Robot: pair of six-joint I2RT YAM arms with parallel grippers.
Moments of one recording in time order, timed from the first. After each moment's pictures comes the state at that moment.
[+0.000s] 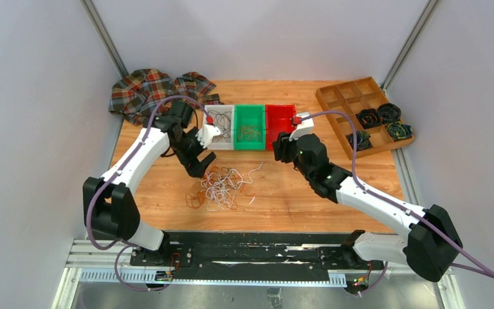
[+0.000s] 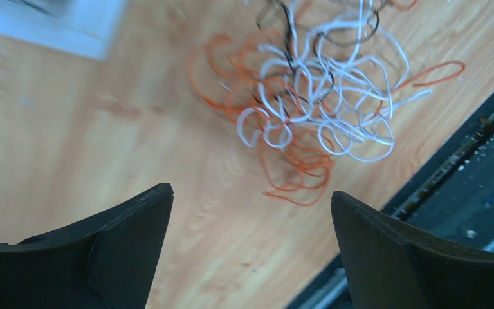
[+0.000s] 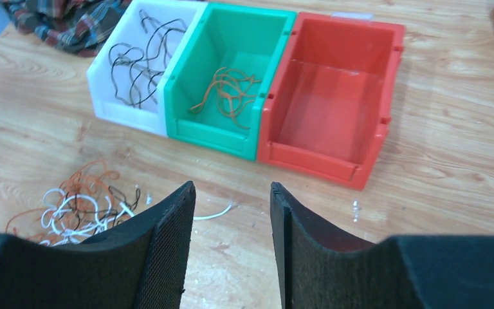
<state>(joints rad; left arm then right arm) -0.26 1.46 1.30 -1.04 0.34 0.70 0.72 1.18 0.74 0.16 0.31 0.26</state>
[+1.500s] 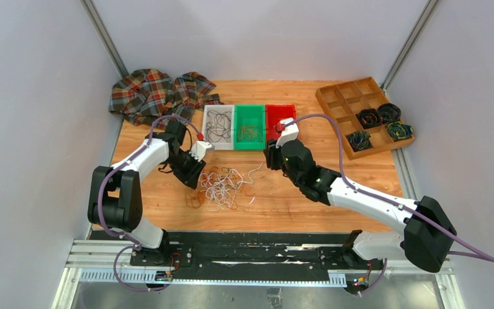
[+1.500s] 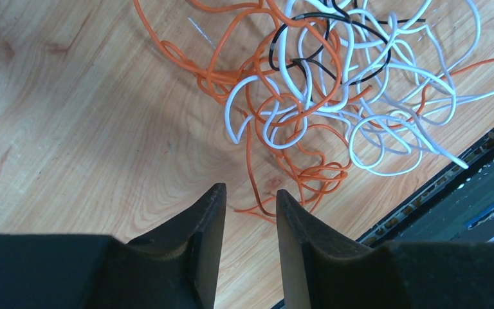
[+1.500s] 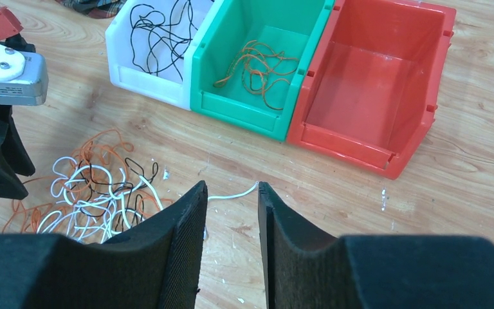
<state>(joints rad) -0.15 1.54 0.97 -0.86 0.40 0.58 0.88 1.25 0.79 0.11 0.40 0.25</state>
